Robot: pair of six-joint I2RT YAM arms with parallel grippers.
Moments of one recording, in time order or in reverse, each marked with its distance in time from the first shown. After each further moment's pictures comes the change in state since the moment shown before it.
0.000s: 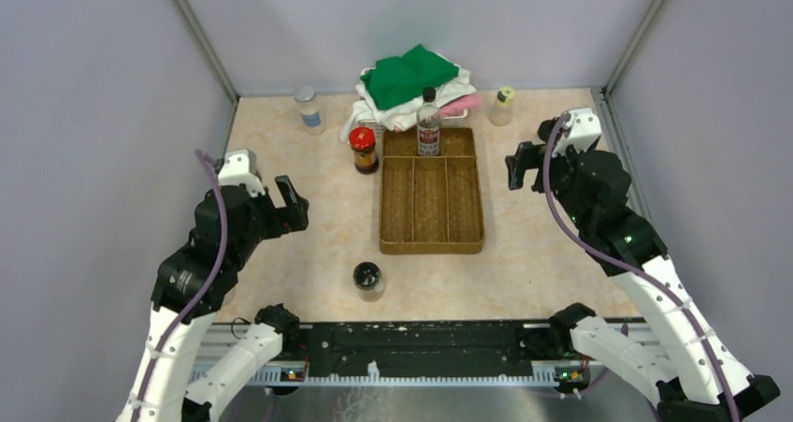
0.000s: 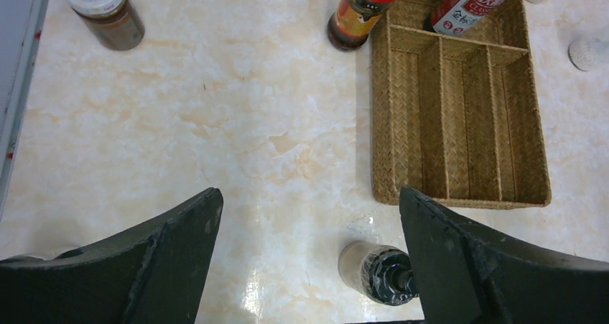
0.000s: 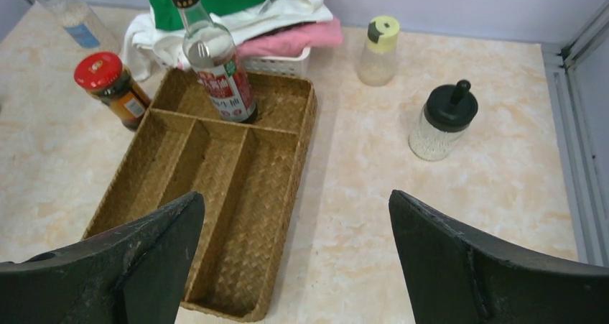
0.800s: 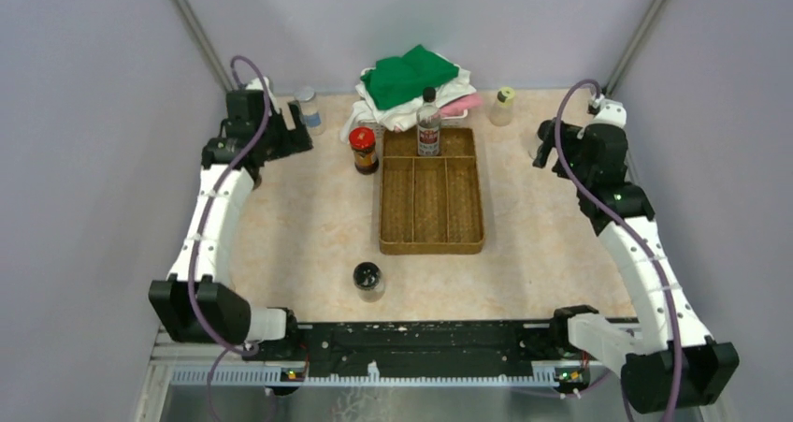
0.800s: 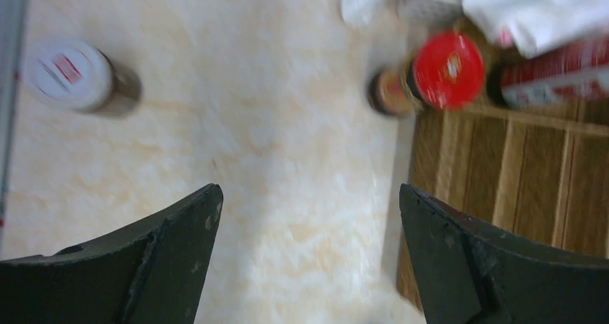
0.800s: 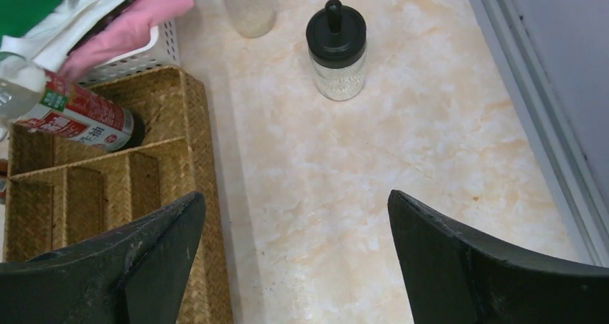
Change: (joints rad) left arm 0.272 0.604 0.147 0.276 0.227 0.124; right arm -0.310 0.161 -0.041 -0.015 0.000 0.150
